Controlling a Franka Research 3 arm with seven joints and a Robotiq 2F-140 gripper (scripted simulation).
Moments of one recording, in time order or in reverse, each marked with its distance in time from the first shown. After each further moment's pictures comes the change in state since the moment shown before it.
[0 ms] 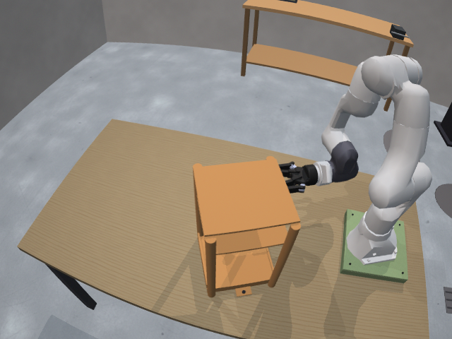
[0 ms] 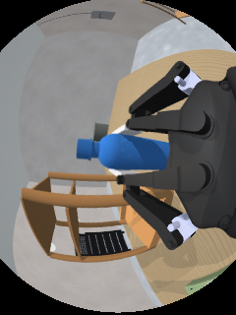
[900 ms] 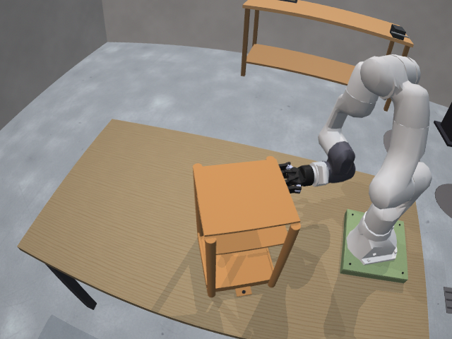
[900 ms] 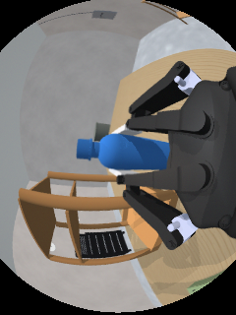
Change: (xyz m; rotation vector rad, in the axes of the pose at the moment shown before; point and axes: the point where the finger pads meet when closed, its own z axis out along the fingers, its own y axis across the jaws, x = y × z) arm 0.003 -0.002 0.016 0.002 0.008 -0.008
